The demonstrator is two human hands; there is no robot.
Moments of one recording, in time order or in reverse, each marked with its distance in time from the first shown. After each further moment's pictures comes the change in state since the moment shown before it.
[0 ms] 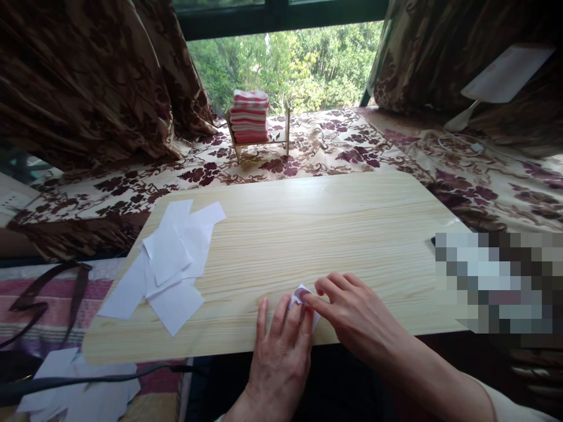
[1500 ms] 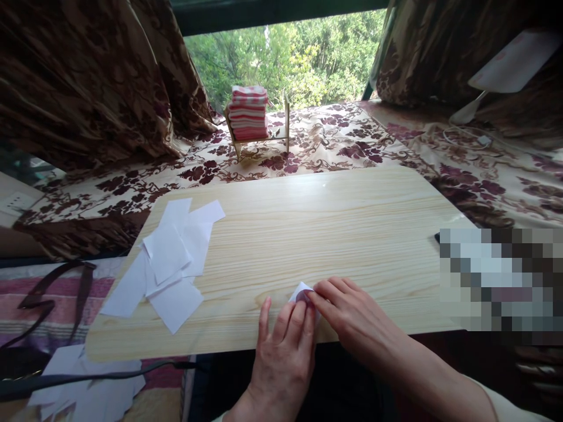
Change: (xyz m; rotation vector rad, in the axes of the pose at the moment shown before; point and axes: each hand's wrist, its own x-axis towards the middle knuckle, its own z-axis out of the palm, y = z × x) left_hand 0.008 0.006 -0.006 -0.025 0.045 0.017; right_hand -0.005 0.001 0.010 0.075 0.025 -0.043
